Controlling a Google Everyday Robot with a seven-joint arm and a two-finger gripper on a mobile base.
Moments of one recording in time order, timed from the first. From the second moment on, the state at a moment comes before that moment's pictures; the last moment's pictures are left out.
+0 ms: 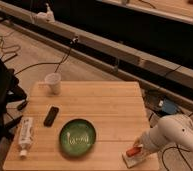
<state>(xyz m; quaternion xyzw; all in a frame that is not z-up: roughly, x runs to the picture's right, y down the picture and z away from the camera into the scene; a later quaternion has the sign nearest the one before) 0.219 0.311 0.715 -0.33 -0.21 -0.04 0.92</state>
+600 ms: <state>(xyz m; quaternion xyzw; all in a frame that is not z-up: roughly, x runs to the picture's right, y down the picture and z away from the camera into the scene) 0.227 0.319 0.726 -0.35 -0.21 -0.04 0.91</state>
